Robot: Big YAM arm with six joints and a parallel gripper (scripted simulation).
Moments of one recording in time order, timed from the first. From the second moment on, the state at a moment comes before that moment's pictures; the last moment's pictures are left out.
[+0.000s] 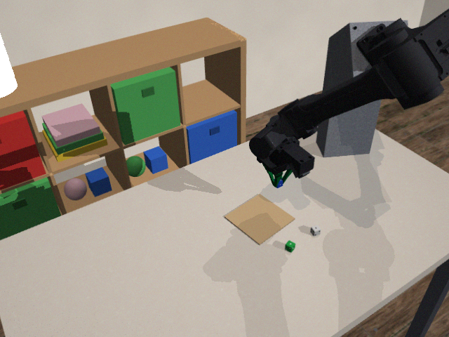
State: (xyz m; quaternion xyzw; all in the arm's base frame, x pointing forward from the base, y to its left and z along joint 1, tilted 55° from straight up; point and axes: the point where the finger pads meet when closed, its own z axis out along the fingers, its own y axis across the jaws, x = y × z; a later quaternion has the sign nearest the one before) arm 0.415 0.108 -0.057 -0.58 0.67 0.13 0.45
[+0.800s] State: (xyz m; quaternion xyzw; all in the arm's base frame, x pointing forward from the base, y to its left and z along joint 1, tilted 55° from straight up) arm 0.429 0.111 -0.064 -0.58 0.67 0.12 0.45
